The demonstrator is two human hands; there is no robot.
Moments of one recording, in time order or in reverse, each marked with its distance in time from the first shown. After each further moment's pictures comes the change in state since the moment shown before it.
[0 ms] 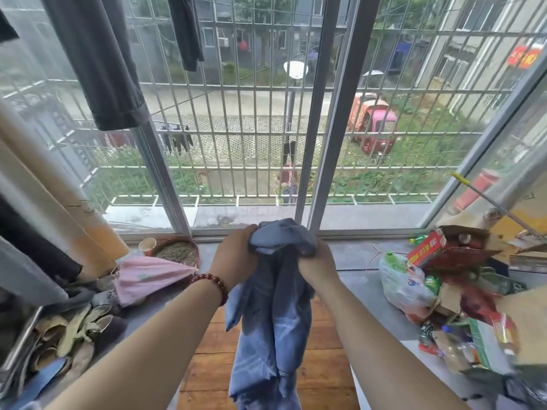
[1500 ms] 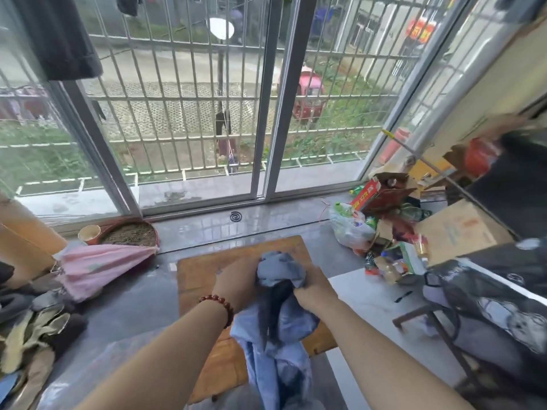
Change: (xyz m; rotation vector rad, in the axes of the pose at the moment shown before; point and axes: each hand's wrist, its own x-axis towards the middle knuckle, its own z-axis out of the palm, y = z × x) left_hand -0.100 -0.094 0.038 0.185 -0.489 0.219; right_hand -0.138 0.049 0.072 -0.645 -0.082 0.417
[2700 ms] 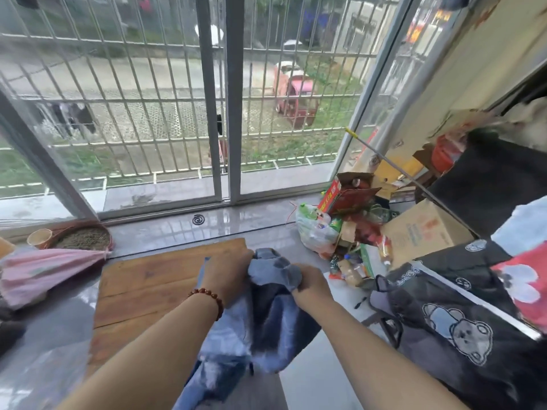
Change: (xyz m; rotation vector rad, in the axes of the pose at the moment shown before) left_hand 0.093 0.234 0.096 0.306 0.148 0.023; right_hand 0.062 0.248 -0.137 -0.025 0.039 -0.021
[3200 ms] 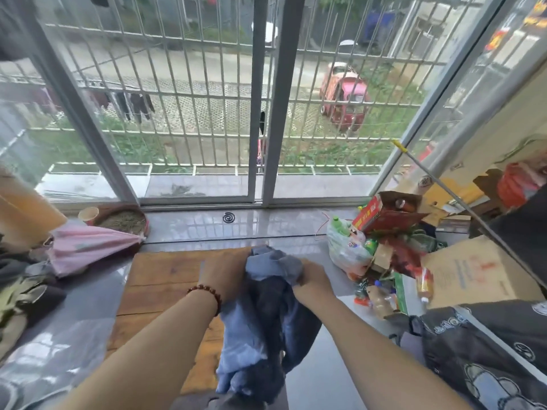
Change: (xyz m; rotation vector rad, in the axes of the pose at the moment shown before) left_hand 0.039 -0.055 -0.007 -0.039 -0.024 -0.227; right_hand 0.086 -0.055 0.002 -0.106 -0.017 -0.149
